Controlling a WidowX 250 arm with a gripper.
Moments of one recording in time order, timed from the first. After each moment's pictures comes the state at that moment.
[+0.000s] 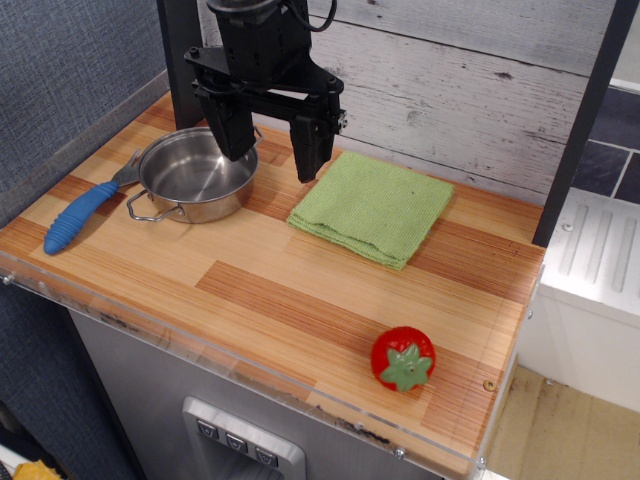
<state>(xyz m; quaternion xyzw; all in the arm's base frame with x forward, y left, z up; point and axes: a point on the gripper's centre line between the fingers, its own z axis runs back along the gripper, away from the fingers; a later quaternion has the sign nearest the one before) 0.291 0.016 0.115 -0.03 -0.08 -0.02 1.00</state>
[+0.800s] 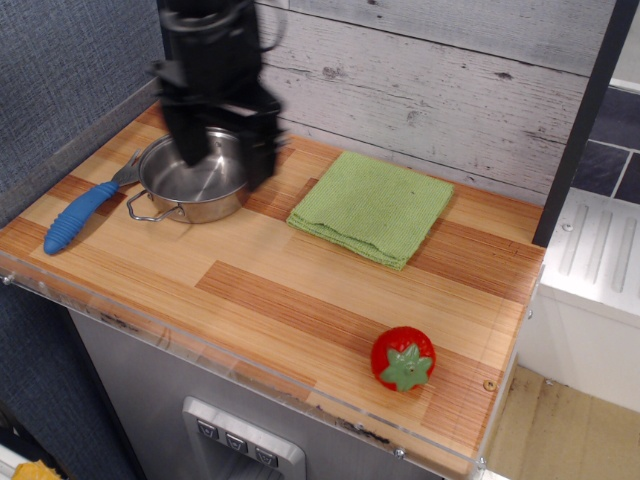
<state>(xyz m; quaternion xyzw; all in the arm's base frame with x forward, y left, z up) 0.284 0.067 0.093 0.00 -0.06 -0.06 1.00</state>
